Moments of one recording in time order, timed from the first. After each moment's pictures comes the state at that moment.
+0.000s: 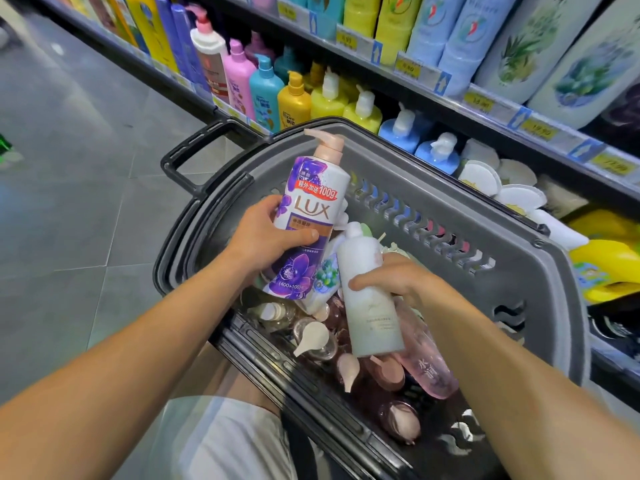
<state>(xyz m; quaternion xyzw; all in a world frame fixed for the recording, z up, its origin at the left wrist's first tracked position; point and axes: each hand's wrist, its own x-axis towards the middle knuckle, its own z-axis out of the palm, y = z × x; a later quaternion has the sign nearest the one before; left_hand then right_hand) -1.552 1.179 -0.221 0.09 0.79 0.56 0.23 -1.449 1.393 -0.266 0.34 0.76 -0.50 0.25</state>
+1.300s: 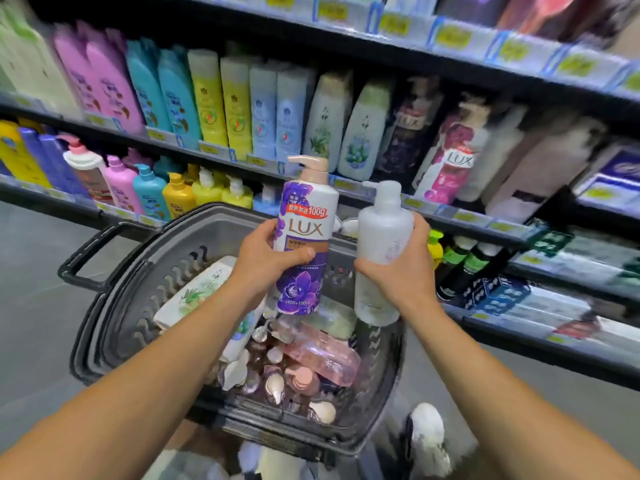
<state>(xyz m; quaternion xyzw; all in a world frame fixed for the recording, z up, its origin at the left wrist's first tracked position) -1.471 1.289 -0.125 0.25 0.66 0.65 0.29 -1.299 1.426 -0.097 0.38 0.77 -0.37 -0.35</state>
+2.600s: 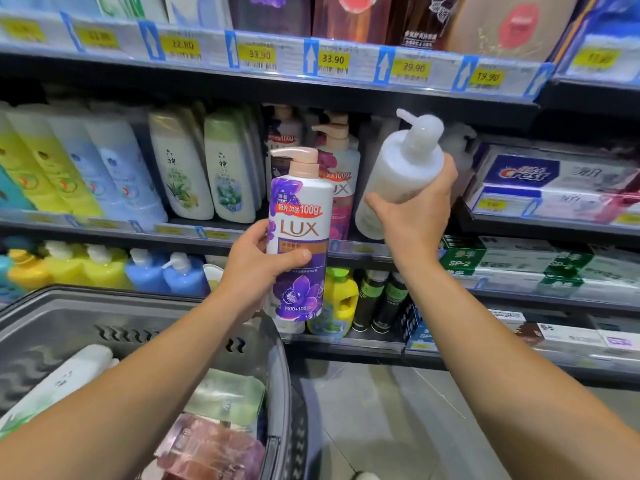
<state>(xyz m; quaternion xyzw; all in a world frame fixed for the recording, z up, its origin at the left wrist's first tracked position) -1.394 1.526 -0.098 0.34 0.57 0.67 0.34 -1.236 1.671 -0.038 0.44 0.66 -0.25 -0.56</state>
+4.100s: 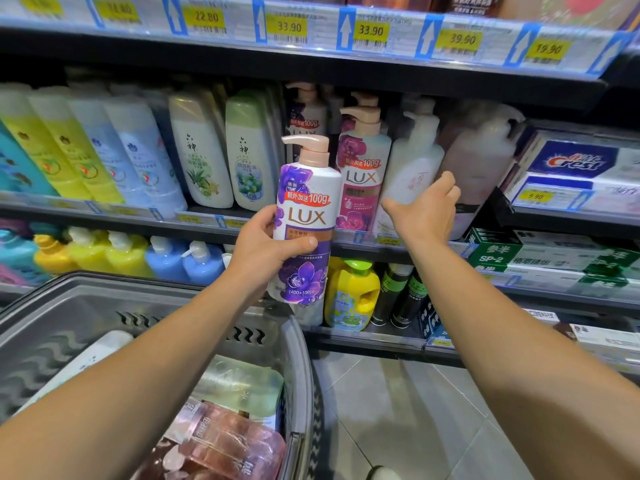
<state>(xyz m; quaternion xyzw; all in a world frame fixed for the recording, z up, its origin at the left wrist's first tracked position) -1.424 1.526 -0.105 0.33 0.60 0.66 0.32 -1.268 1.705 -0.075 0.58 0.69 -0.20 -0.37</state>
